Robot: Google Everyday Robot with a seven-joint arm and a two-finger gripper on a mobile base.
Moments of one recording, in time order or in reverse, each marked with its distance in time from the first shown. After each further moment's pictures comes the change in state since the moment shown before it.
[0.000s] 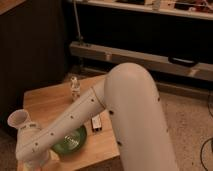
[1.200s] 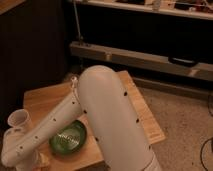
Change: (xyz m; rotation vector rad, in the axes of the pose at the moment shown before) arm 0.010 -0.031 0.033 -0.055 -0.039 -0.030
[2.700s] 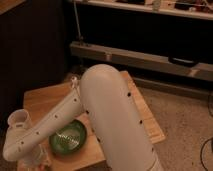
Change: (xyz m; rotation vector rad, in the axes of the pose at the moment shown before) arm -0.003 0.035 -0.010 -0.090 -0.041 0.018
